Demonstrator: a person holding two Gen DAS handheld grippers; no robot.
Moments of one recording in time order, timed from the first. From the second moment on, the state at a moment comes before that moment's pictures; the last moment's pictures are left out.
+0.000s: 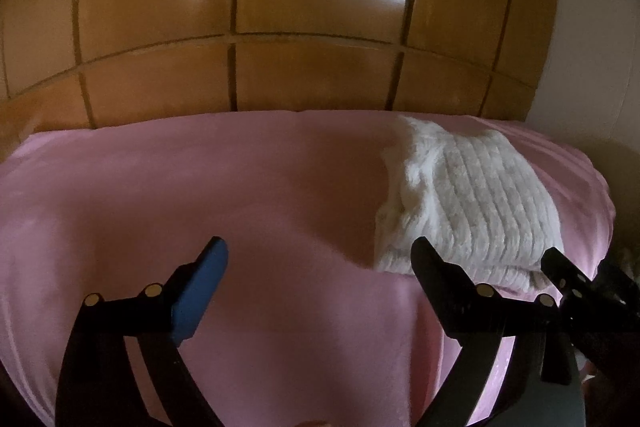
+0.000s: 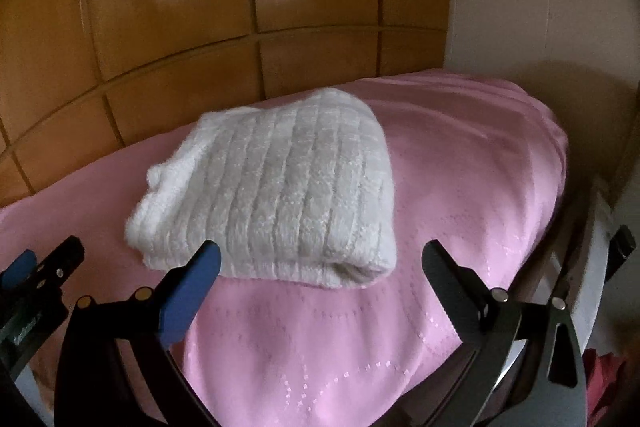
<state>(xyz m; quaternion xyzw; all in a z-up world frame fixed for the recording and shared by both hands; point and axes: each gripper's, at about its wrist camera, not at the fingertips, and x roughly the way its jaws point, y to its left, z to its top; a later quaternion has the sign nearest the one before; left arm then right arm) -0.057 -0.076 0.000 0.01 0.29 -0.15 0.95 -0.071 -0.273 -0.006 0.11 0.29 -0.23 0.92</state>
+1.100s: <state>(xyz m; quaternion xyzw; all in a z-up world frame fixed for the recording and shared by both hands) -0.068 -0.086 0.001 0.01 0.28 -0.14 0.95 -0.080 -0.259 -0.012 0.10 0.29 -0.24 0.92</state>
